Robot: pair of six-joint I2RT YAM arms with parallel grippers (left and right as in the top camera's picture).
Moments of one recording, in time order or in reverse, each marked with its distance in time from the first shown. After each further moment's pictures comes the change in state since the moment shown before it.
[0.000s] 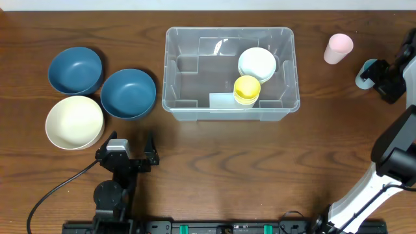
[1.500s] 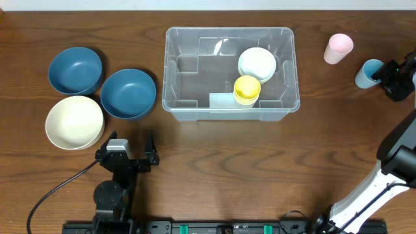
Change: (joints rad) left arm 0.000 0.000 0.000 0.000 0.000 0.000; right arm -0.069 0.043 0.000 0.103 -0.101 -0.076
